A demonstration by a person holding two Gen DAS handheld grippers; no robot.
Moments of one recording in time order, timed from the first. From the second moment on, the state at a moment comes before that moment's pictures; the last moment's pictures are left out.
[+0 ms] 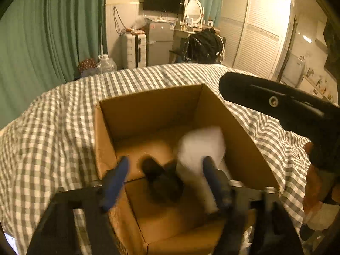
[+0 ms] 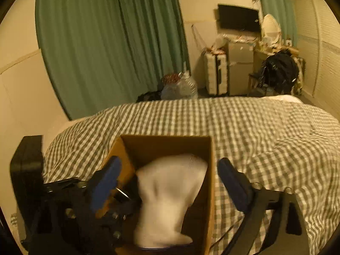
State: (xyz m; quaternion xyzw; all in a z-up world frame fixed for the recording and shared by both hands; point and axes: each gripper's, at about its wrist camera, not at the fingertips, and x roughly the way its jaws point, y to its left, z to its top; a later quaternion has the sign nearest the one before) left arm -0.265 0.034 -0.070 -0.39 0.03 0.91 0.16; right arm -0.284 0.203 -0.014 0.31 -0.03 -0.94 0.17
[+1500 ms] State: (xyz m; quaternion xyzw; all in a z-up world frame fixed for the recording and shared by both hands) left arm -0.038 -0.004 -0.080 -0.42 0.04 0.91 0.05; right arm -0.022 0.205 -0.007 0.33 0.10 -0.93 0.10
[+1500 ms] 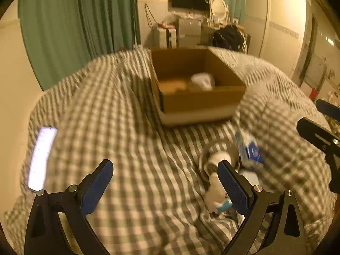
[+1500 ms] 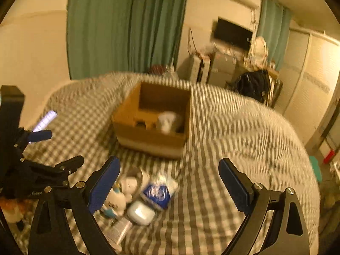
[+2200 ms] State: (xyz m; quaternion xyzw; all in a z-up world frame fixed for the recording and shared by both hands) left arm -0.046 0.054 -0.155 -0.51 0.04 0.84 0.18; right arm -0.036 0.219 -0.084 0.42 0.09 -0.90 0.07
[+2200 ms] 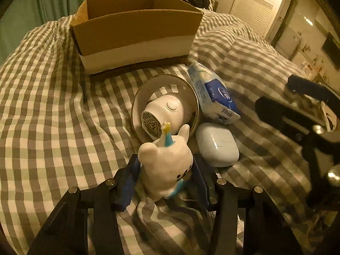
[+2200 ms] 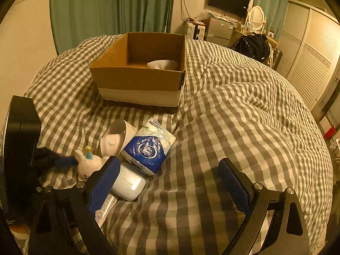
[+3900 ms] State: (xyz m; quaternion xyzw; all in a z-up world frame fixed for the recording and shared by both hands) left arm -0.035 -0.009 -0.089 -0.43 0.01 0.90 0.09; right arm -0.030 0.168 -0.052 0.39 0.16 -0.89 0.16
